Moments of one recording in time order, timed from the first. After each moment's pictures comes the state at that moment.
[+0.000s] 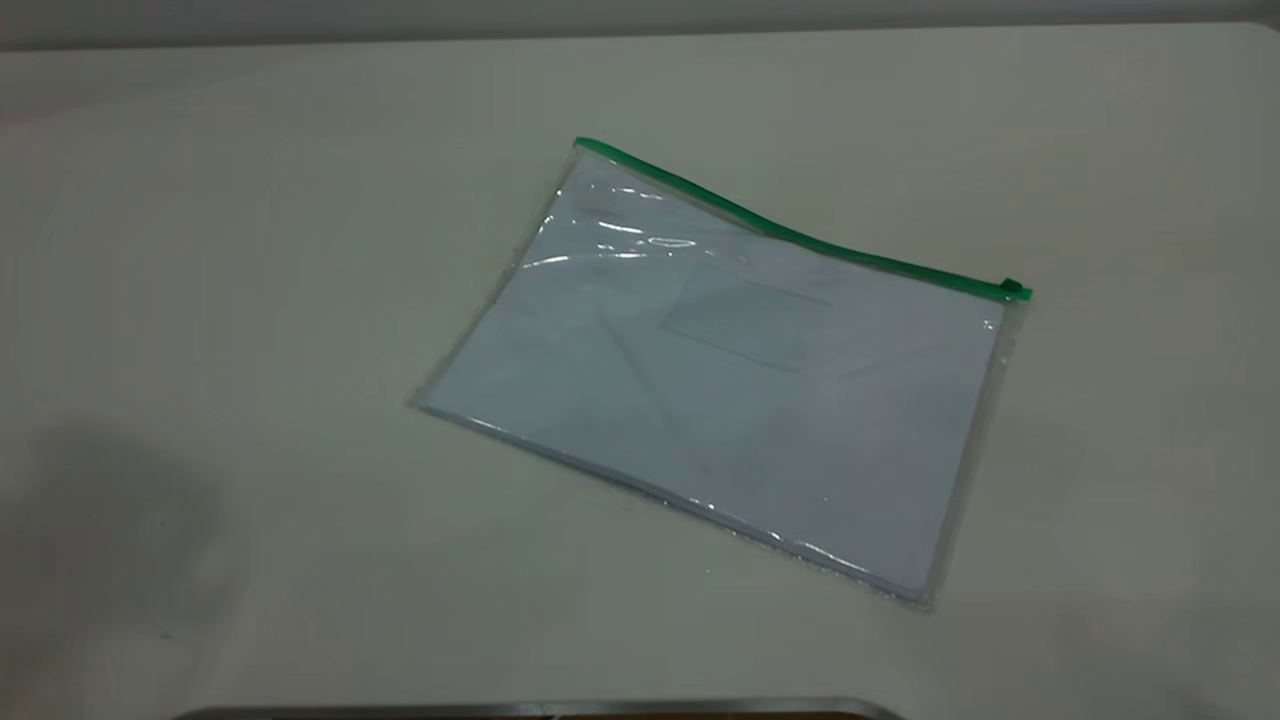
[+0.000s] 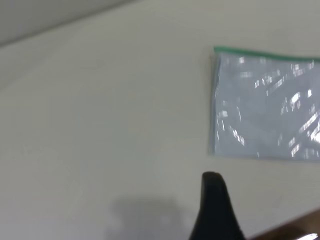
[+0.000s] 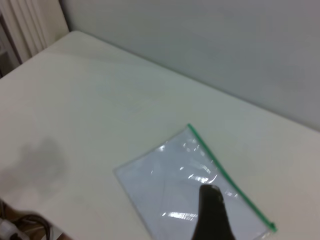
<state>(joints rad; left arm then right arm) -0.24 1.11 -1.42 -0.10 1.17 0.13 -0.11 0.56 -1.11 0.67 1.24 -0.57</state>
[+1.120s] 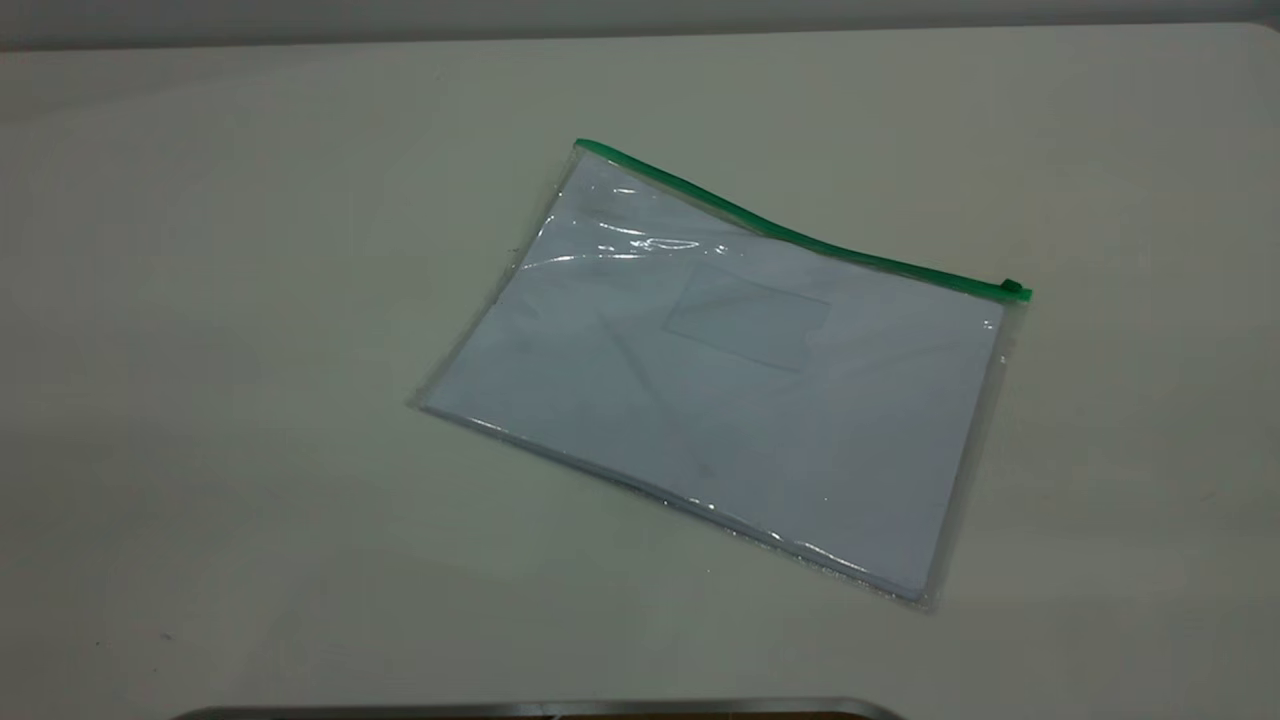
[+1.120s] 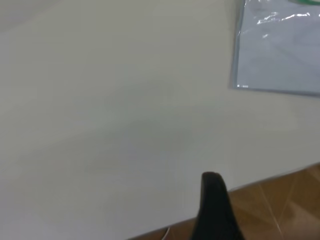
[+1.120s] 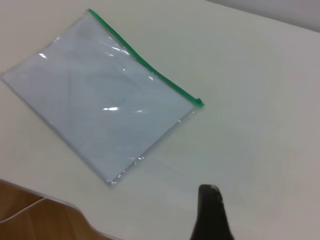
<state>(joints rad) -0.24 0.12 -0.62 -0.01 1.17 0.06 -0.01 0.02 -0.53 0.23 1.16 -0.34</state>
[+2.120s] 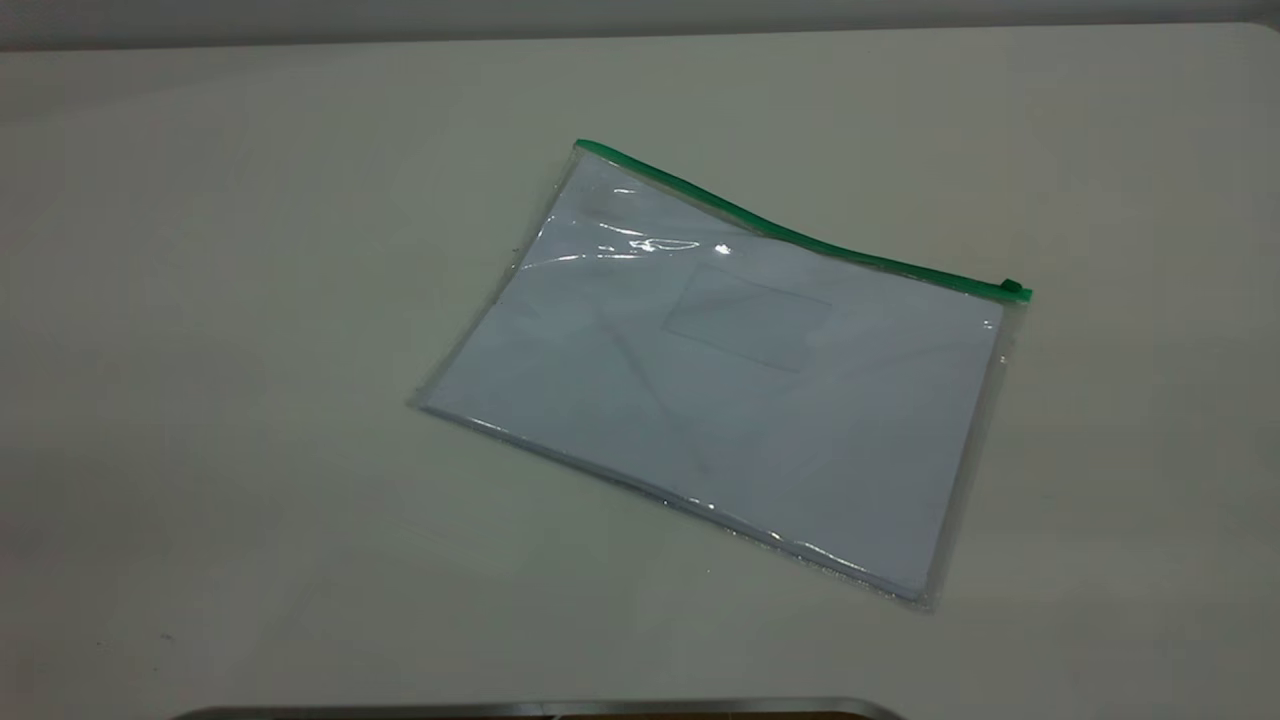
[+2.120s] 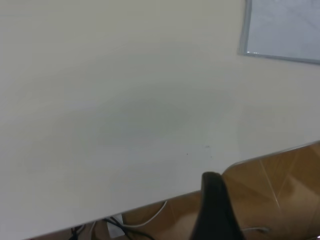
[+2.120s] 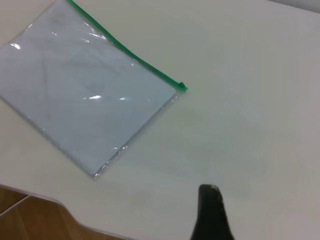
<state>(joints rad) -0.24 0.11 -0.53 0.01 1.16 0.03 -0.01 0.02 -0.48 0.17 1.14 -0.29</state>
